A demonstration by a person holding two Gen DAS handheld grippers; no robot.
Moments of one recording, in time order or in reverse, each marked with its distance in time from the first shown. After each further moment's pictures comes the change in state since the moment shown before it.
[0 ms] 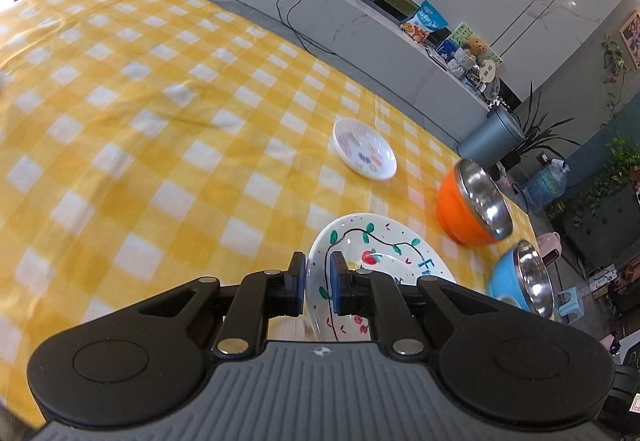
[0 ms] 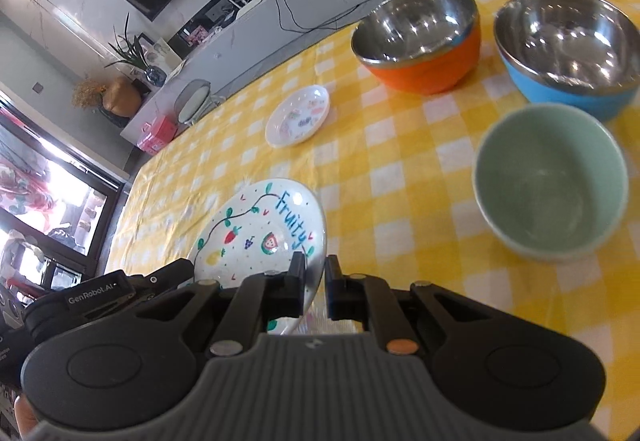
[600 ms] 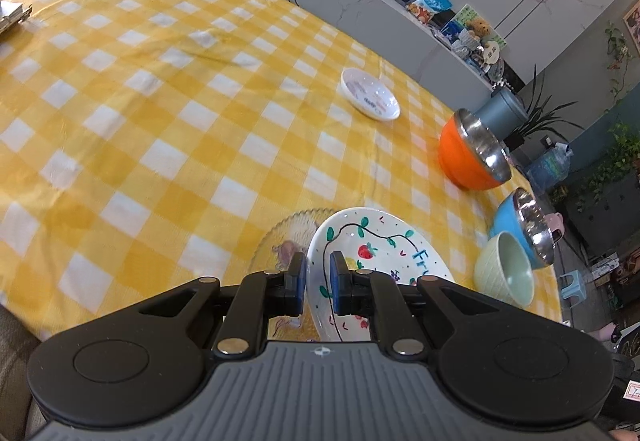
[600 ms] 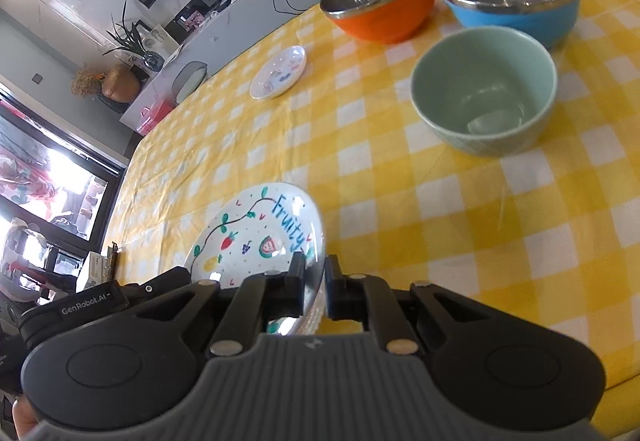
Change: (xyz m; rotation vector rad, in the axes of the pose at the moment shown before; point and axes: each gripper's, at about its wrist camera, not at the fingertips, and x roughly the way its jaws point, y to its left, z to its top) left arm -0.018 0.005 -0.056 -0.002 0.042 0.022; right arm -0.018 -0.027 -0.045 0.014 0.047 0.005
